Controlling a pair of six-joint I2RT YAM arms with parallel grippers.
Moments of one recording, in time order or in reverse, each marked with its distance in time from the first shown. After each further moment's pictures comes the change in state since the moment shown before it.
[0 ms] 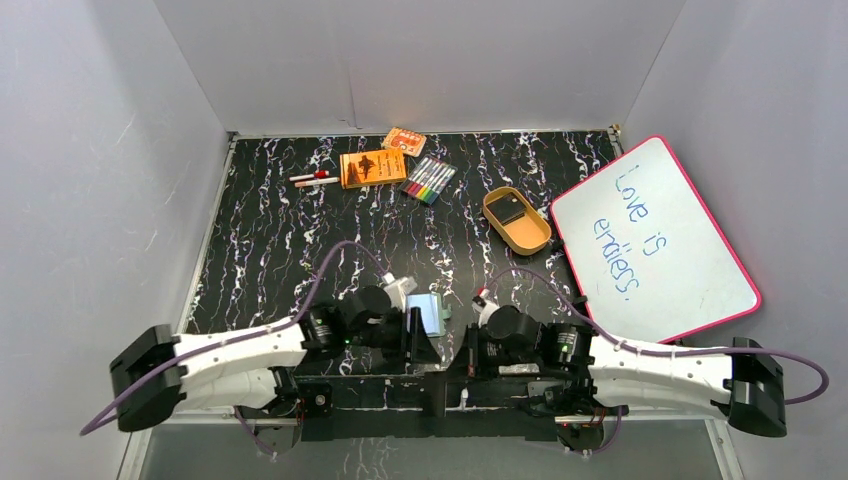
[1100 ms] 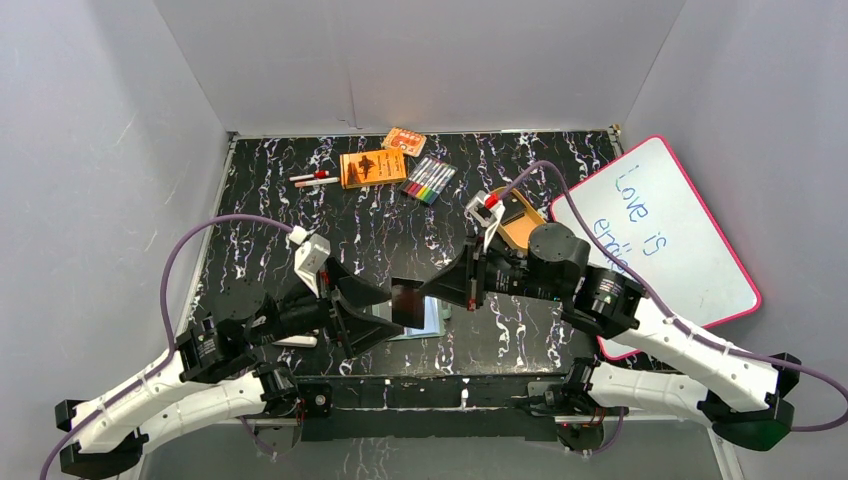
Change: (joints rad) left arm 0.035 -0.601 0.338 -0.253 -0.132 0.515; right arm -0.182 0.100 0.719 -0.100 -0.070 -0.731
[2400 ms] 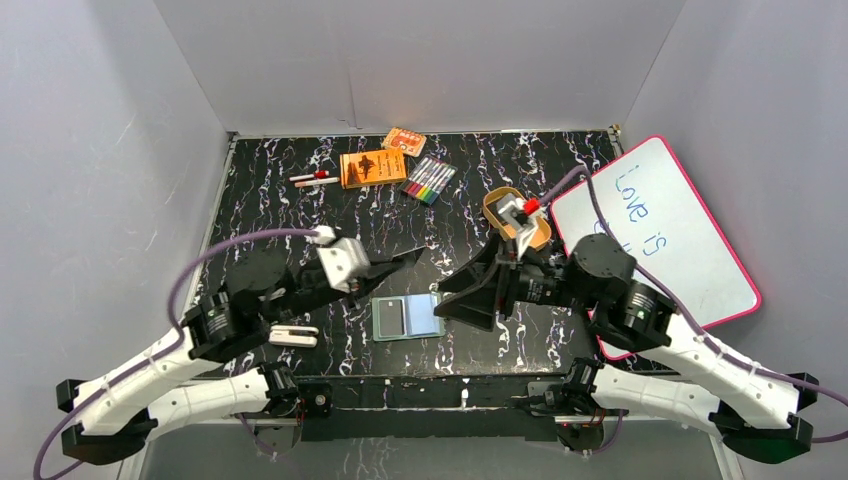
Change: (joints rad) left arm 0.000 0.192 0.219 -0.022 -0.129 0.669; right arm -0.001 -0.113 -0.026 0.068 -0.147 0.021
